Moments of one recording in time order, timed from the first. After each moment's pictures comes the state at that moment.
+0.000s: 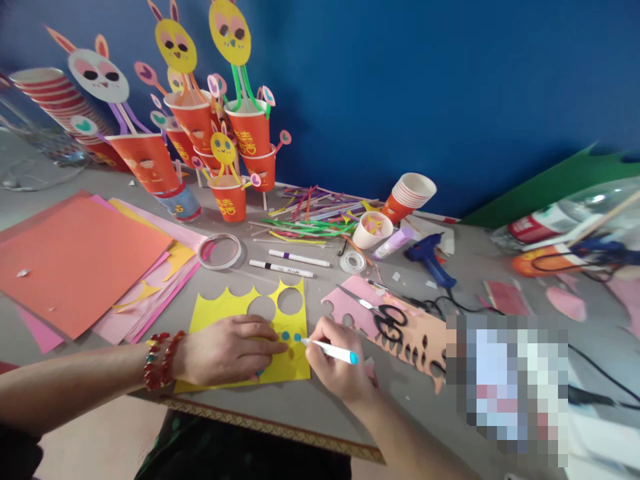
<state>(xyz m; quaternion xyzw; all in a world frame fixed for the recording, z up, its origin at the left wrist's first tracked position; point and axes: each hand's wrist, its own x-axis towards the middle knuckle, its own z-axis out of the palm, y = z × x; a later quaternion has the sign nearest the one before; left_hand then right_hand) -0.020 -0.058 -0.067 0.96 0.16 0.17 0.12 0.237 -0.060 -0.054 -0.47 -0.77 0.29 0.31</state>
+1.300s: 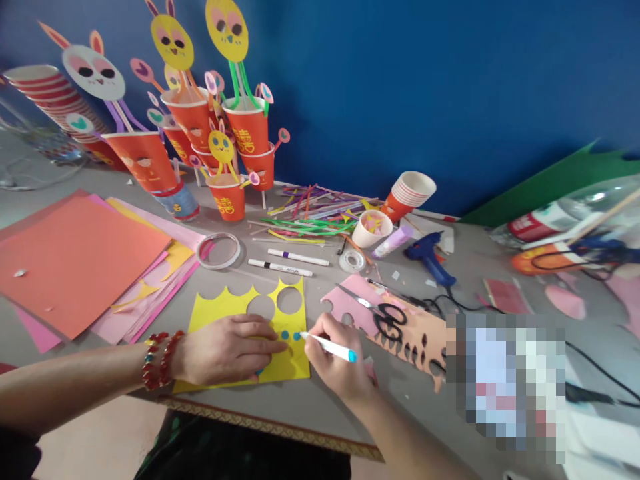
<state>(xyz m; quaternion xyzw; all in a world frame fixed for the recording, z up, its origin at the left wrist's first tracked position) -0.020 -0.057 -0.066 0.96 0.17 0.16 0.12 0.237 -0.058 -0.058 -0.48 -0.77 0.26 0.32</state>
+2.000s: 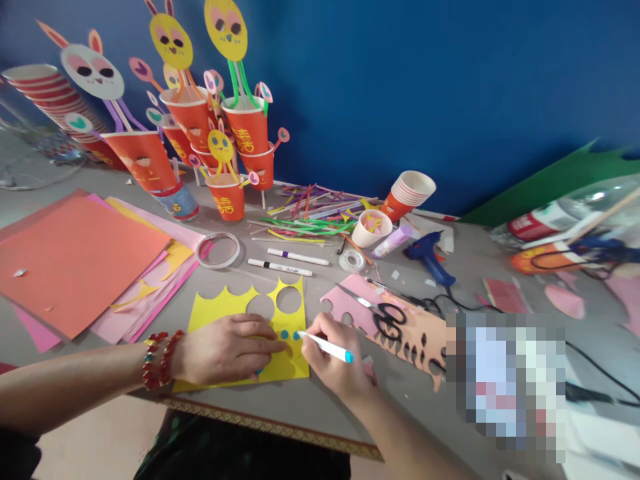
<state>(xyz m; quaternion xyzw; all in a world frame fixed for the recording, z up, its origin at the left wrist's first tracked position) -0.019 -0.057 -0.064 0.96 0.17 0.16 0.13 0.235 -0.057 -0.057 -0.48 -0.77 0.28 0.31</state>
